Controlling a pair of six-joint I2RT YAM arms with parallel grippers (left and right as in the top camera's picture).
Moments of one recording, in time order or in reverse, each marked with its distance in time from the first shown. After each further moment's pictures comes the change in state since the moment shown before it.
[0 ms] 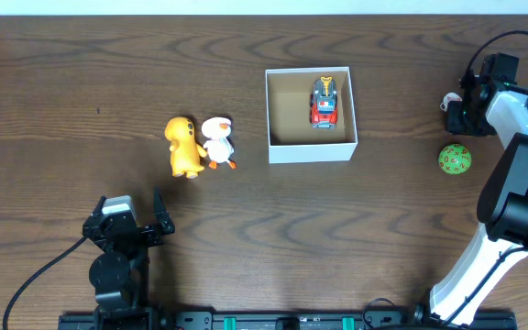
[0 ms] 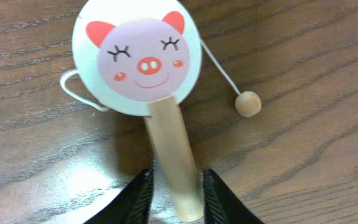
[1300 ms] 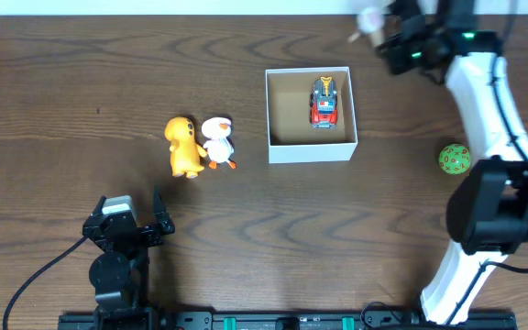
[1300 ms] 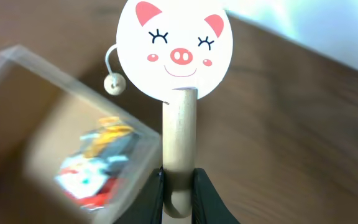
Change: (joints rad) left arm 0.000 0.000 0.000 0.000 0.000 0.000; right arm 0.345 -0.097 0.336 -0.142 -0.496 -0.238
